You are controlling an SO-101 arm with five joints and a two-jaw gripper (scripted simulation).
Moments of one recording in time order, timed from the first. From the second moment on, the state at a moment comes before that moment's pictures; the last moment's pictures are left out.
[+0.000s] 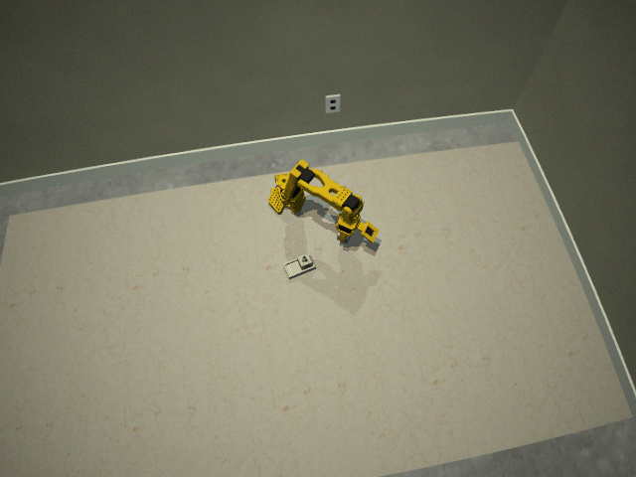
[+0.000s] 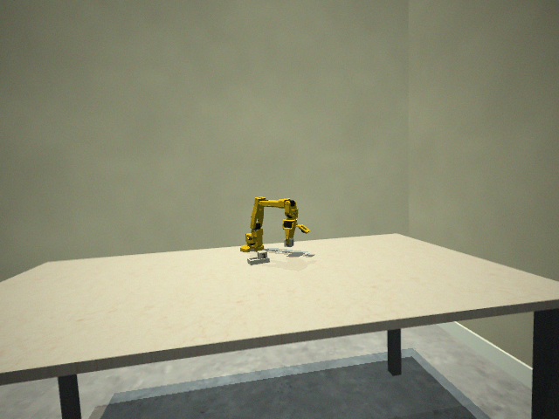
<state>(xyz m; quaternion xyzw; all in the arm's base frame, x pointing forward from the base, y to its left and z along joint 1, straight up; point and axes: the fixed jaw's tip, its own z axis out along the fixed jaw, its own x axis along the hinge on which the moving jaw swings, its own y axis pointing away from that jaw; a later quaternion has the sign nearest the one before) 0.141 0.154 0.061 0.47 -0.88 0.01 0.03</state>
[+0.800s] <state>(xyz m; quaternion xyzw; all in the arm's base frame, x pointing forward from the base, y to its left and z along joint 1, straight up) 0.184 0.089 0.061 0.61 -0.79 -0.01 0.03</state>
